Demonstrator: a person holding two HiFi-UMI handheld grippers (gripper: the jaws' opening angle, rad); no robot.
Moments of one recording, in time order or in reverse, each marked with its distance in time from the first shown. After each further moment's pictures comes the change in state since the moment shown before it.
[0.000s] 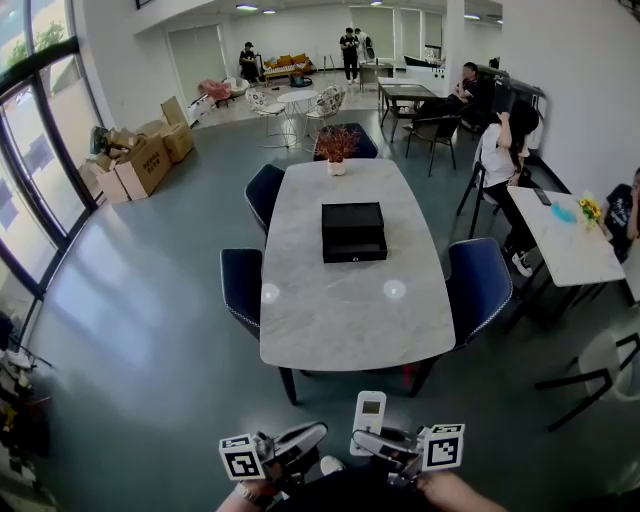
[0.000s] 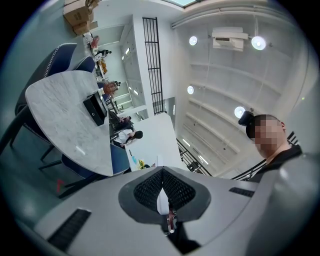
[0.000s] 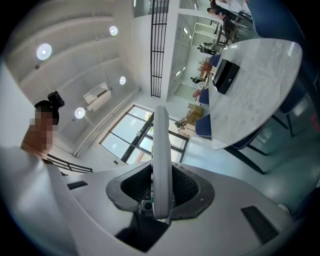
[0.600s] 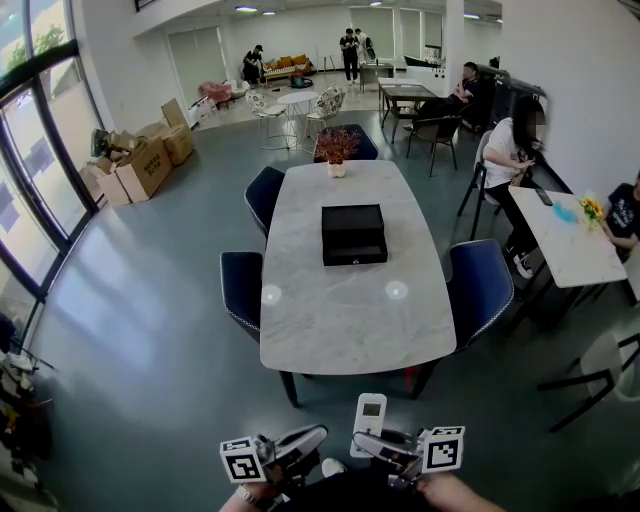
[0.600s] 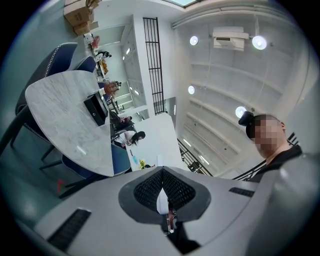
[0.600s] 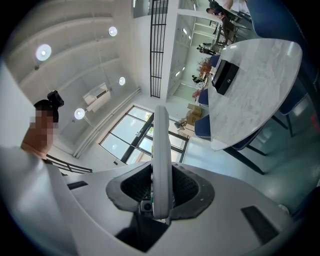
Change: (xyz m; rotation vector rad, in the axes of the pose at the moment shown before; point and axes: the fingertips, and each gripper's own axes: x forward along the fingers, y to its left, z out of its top) left arm 0.006 0.002 0.003 -0.002 -0.002 0.008; right arm 0.000 -0.003 0.003 0.056 -0.018 0.026
